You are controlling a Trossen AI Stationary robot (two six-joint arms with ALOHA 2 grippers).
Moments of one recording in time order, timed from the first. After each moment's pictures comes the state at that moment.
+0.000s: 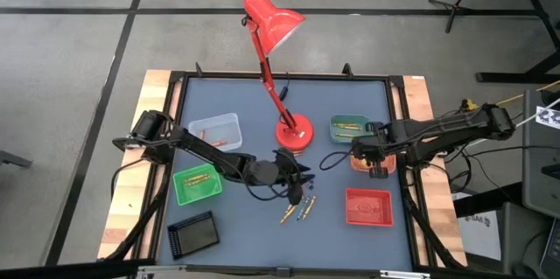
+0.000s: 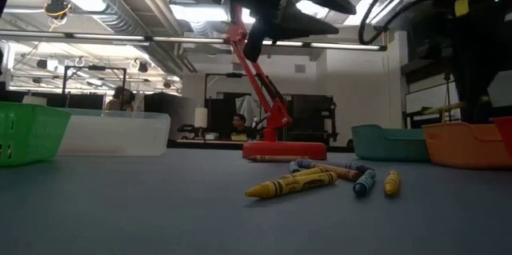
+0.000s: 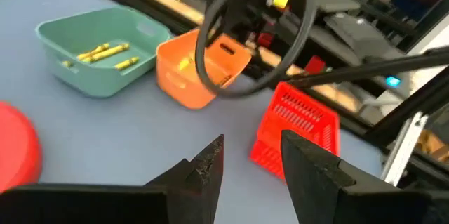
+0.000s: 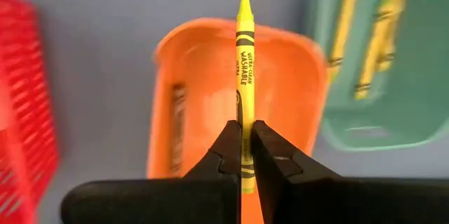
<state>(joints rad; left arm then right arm) -0.27 1.89 1.13 0.46 -0.45 -0.59 0.14 1.14 0.82 -1.17 0.14 0.10</state>
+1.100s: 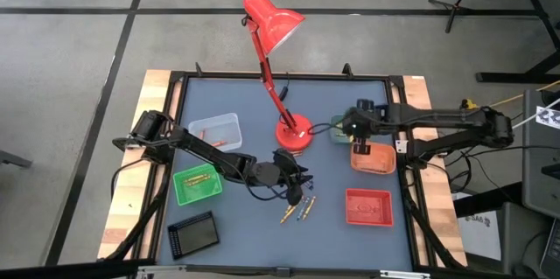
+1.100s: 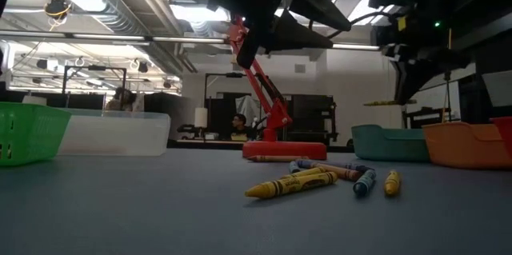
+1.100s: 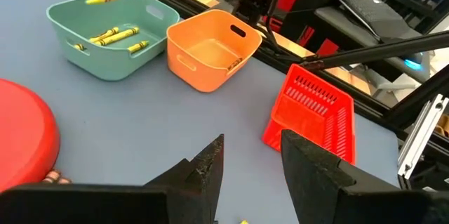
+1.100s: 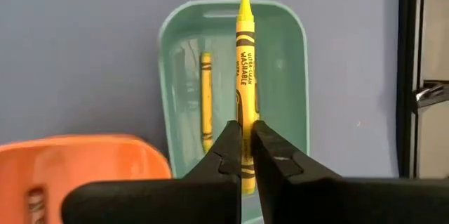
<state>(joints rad) -0.27 1.89 1.13 0.39 -0.46 -0.60 -0.17 1.17 0.82 -0.91 0.29 -0.19</state>
